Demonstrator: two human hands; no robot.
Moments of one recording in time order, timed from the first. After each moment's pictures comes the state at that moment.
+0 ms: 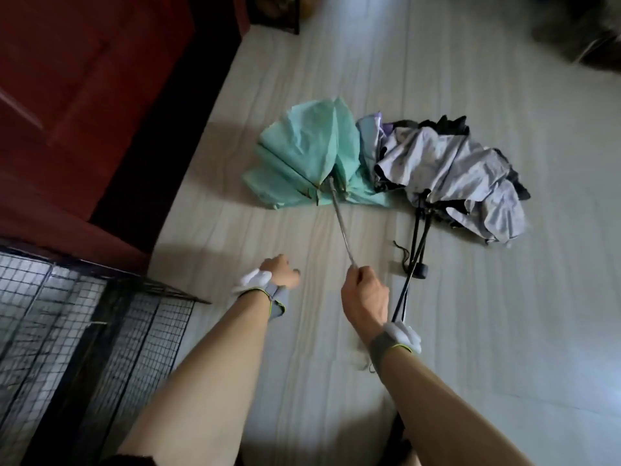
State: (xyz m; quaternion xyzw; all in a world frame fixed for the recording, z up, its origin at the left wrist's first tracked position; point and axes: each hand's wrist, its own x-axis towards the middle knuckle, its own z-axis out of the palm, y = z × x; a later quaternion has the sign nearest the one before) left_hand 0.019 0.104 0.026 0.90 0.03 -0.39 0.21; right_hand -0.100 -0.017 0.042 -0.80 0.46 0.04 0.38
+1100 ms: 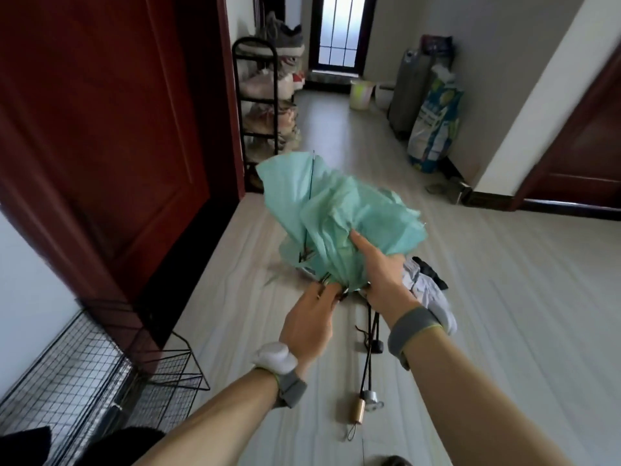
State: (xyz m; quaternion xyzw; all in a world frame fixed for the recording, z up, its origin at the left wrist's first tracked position) left_hand -0.115 0.094 0.239 0.83 -0.39 0.12 0.37; right_hand -0.122 -0.048 0.325 -0.49 0.37 -0.23 0.75
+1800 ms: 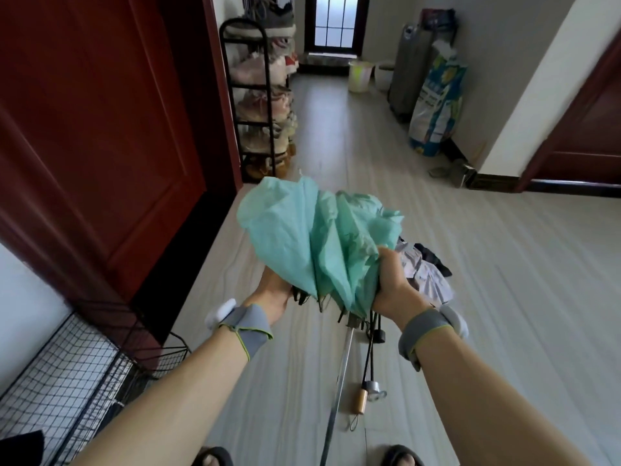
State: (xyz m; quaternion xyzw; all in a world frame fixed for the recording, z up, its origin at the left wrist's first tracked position) left_hand -0.067 0.098 0.302 0.63 -0.03 -0.26 0.73; right_hand -0.145 -0.064 0.306 -0.43 0.34 -0.09 0.83
